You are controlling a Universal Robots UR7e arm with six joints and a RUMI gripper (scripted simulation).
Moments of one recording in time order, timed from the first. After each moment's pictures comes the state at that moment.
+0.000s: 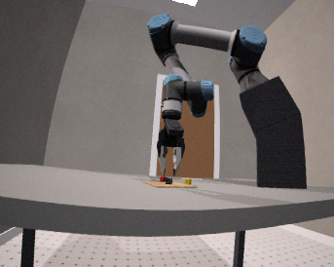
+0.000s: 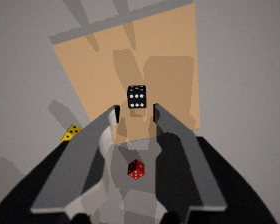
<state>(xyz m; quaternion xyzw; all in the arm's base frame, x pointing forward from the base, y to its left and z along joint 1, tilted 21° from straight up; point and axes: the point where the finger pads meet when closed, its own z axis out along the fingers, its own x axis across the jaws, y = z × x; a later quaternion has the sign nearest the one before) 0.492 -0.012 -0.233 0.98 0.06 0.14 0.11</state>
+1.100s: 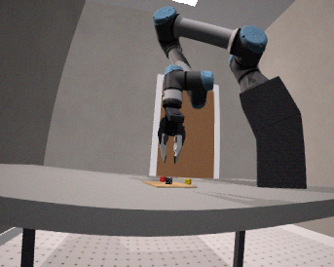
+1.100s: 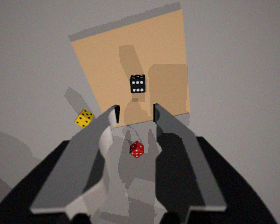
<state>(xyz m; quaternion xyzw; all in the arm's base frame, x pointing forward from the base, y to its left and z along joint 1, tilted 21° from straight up) 0.480 -0.003 -0.192 0.98 0.06 0.14 0.11</state>
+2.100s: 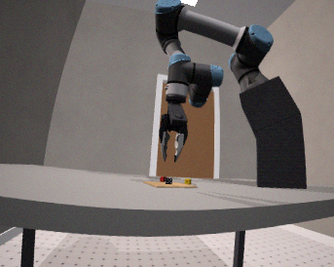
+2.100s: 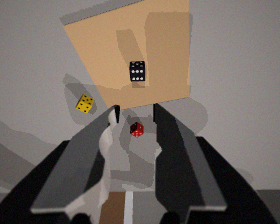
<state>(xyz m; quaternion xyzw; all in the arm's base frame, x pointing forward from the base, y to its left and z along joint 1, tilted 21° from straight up) 0.478 0.000 -0.189 0.96 0.04 0.15 0.22</state>
